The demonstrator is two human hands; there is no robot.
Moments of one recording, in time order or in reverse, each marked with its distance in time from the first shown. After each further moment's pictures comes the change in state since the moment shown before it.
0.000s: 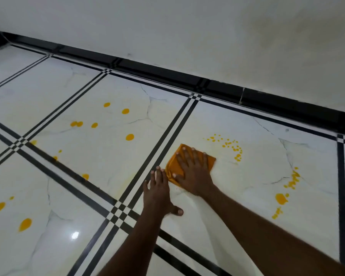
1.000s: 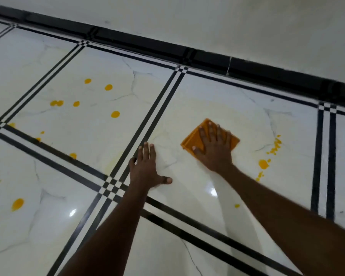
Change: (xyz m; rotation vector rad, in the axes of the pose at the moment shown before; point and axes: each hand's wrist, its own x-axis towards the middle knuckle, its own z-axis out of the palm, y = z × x) left_hand -0.002 -0.004 0.000 0.050 0.032 0.006; right_hand -0.061 0.074 -0.021 -0.049 0.071 0.271
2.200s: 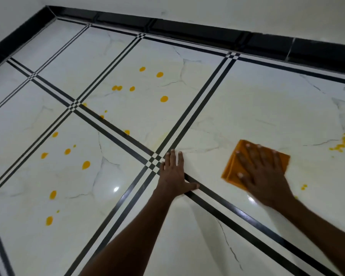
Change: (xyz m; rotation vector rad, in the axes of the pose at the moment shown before) left_hand -0.084 -0.031 0.035 -0.126 0.016 -0.057; right_hand -0.110 0.008 0.005 -0.056 -0.050 -0.295
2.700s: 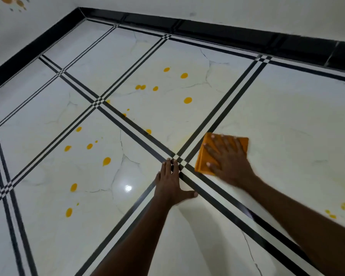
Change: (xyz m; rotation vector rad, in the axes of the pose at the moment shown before) left_hand -0.029 -0.076 -0.003 -0.091 0.007 -0.147; right_hand 0.123 -0.119 0.018 0.032 -0.042 -0.257
